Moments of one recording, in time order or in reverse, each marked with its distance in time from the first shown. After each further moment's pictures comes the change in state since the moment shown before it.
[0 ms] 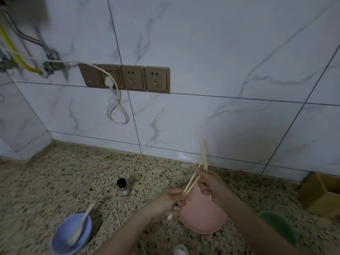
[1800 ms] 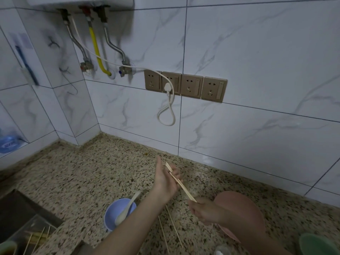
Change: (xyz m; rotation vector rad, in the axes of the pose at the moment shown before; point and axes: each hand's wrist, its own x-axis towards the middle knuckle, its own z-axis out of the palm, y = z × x) left_hand -0.078 0.021 -0.107 -0.974 0.354 0.303; right_hand -0.040 0.078 0.080 -0.818 -0.443 0.075
